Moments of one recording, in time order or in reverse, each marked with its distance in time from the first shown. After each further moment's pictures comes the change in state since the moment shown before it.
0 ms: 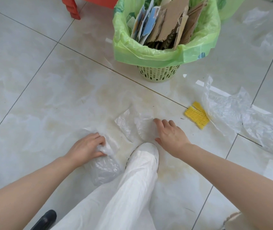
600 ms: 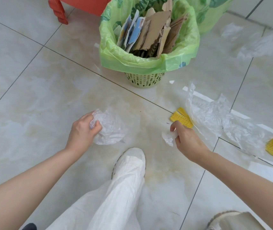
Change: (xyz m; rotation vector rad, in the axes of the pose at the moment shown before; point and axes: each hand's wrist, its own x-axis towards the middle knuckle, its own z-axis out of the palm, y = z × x) left_hand 0.045 0.072 -0.045 -0.343 0.627 -0.232; right_hand -0.043 0.069 -0.031 0.381 0.126 0.167
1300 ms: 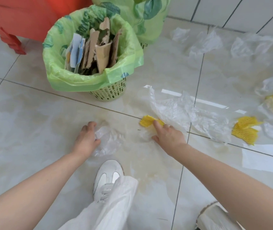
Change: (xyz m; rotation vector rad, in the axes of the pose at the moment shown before) left_hand 0.038 0.049 0.079 0.298 -0.415 -0.022; right_hand 0.009 0.041 0.000 -0.363 -0.042 0.215
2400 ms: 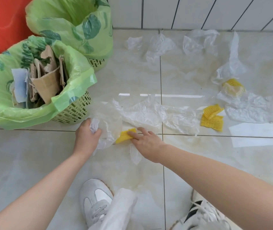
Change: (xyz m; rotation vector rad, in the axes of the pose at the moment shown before) left_hand 0.024 0.125 -0.011 -0.317 0.219 0.224; right_hand -0.019 0.027 -0.024 -0.114 -0.076 -0.290
